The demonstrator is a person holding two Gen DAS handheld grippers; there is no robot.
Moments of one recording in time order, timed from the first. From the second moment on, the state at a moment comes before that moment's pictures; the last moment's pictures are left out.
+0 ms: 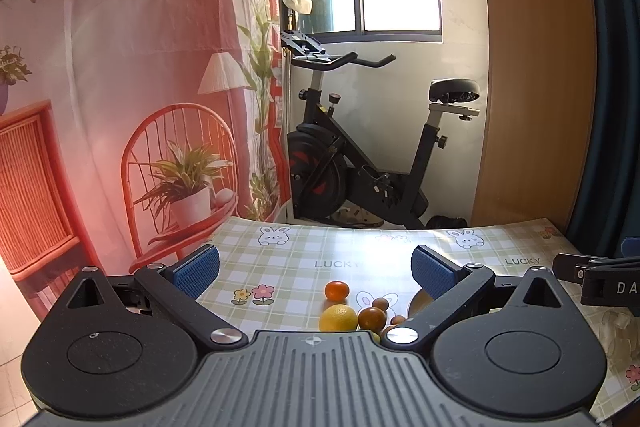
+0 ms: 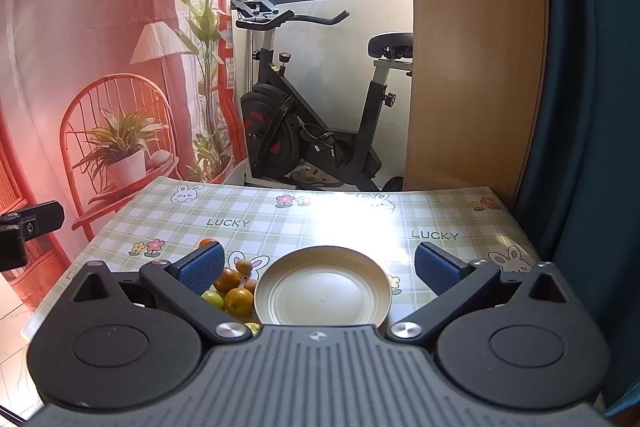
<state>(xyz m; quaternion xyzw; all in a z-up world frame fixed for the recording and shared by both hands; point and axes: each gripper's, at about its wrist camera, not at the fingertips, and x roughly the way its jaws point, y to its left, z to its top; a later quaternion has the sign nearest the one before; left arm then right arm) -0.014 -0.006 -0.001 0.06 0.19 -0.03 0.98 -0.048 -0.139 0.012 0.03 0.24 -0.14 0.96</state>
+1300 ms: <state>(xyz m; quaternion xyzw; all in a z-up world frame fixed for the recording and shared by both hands) -0.024 -0.004 0.010 0.06 0.19 -0.04 0.98 -0.047 -0.145 0.014 0.04 0.24 -0.13 0.96</state>
